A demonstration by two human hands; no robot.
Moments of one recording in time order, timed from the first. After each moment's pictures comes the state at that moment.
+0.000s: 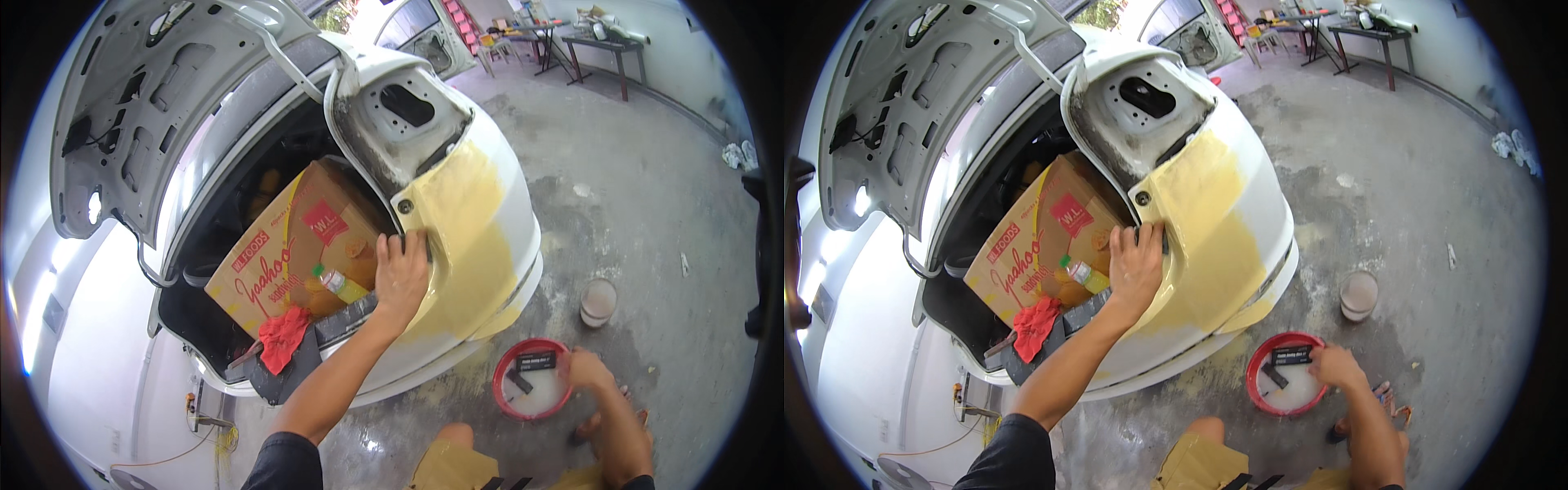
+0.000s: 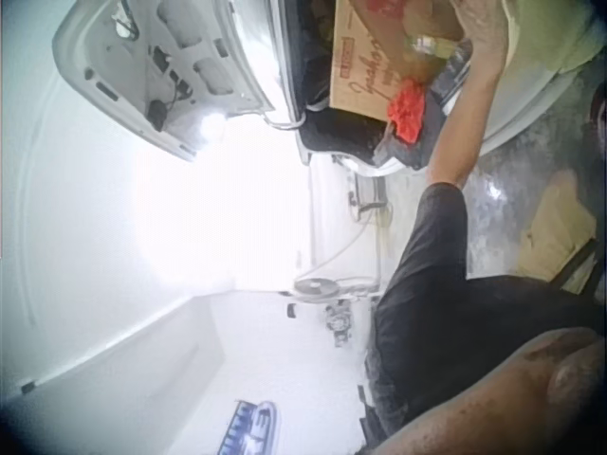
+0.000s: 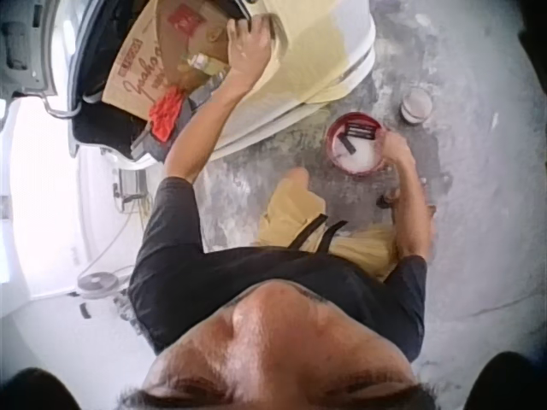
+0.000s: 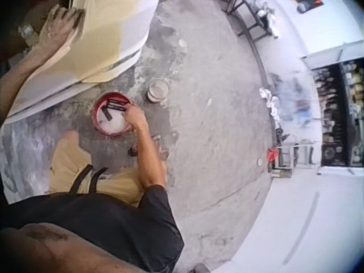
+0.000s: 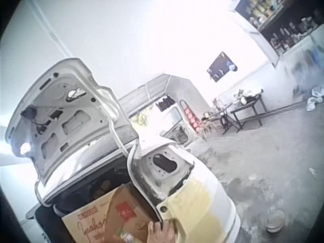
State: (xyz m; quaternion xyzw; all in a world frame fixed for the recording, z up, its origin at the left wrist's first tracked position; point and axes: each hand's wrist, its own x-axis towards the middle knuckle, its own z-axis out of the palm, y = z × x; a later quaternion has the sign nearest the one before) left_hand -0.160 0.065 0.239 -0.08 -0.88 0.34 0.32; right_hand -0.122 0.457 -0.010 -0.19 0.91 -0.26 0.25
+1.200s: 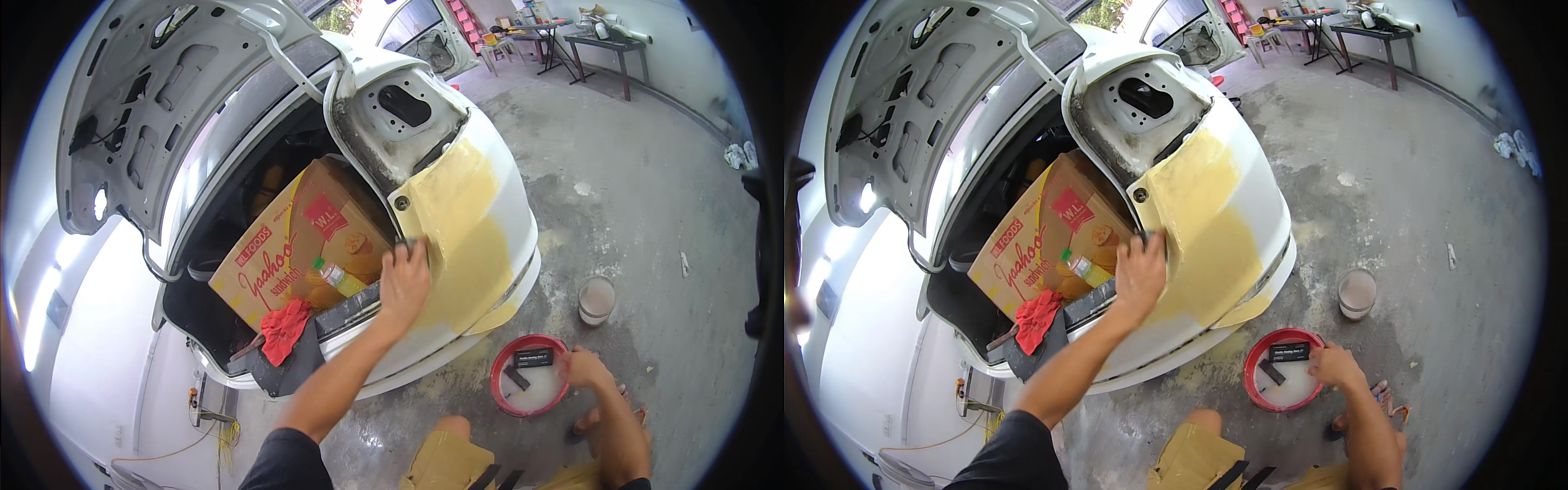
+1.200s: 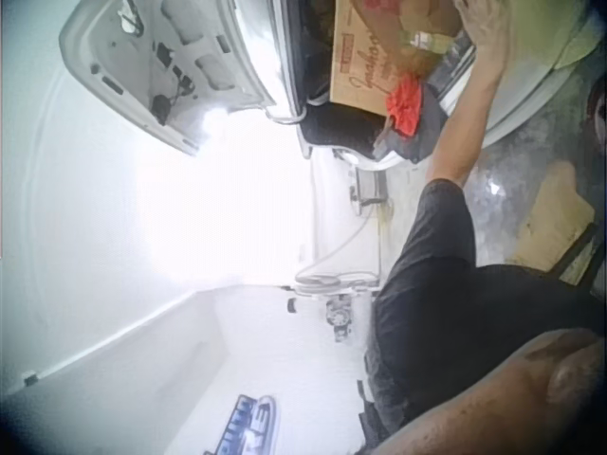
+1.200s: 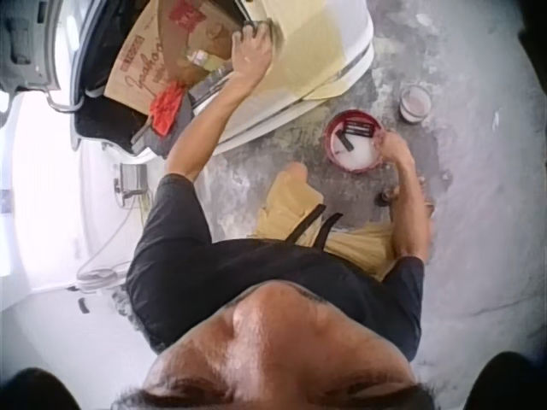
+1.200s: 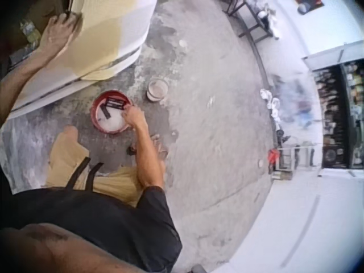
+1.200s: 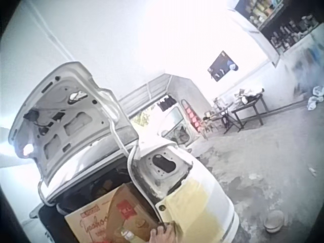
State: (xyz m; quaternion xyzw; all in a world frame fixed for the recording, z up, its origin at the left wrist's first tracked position) left_hand -0.179 0.089 0.262 -0.13 -0.86 0.37 0.33; right_hand -0.114 0.468 0.009 -0.18 0.92 -0.23 0.24
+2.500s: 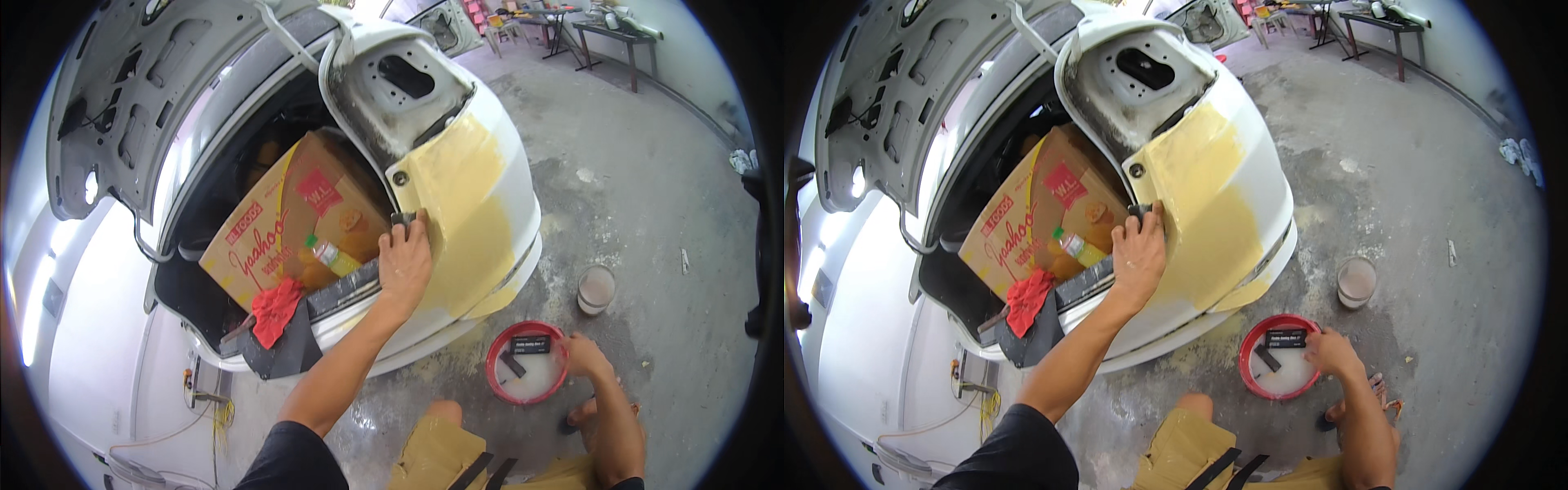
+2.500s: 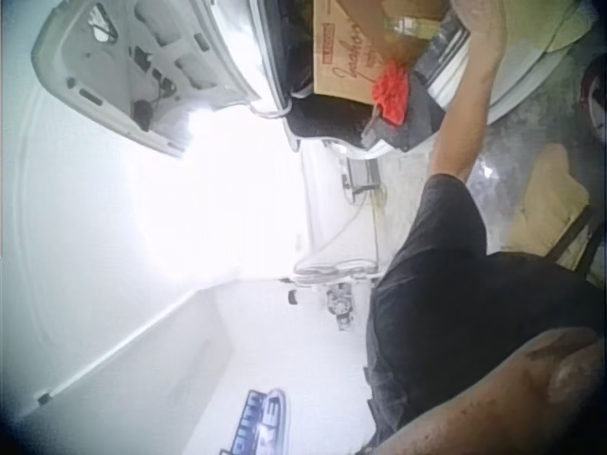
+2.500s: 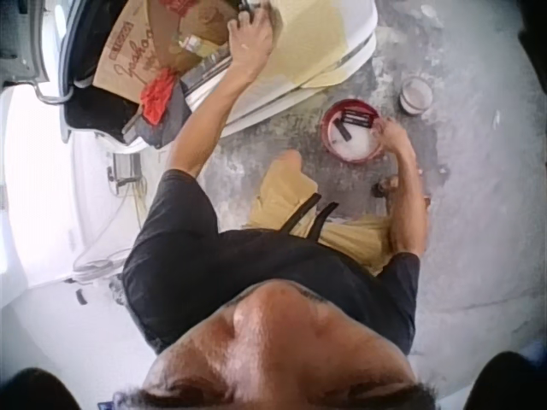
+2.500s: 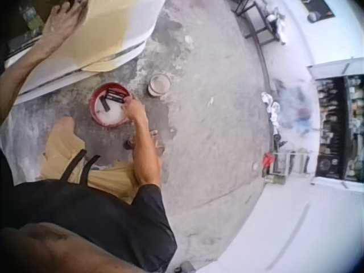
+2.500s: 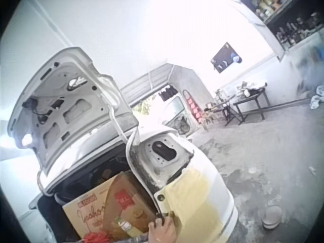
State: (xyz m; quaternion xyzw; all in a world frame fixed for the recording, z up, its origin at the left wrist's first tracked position) left_hand -0.195 0.097 0.262 -0.06 -0.91 0.31 0.28; right_hand -0.126 0.465 0.004 -0.20 0.91 -0.29 0.23
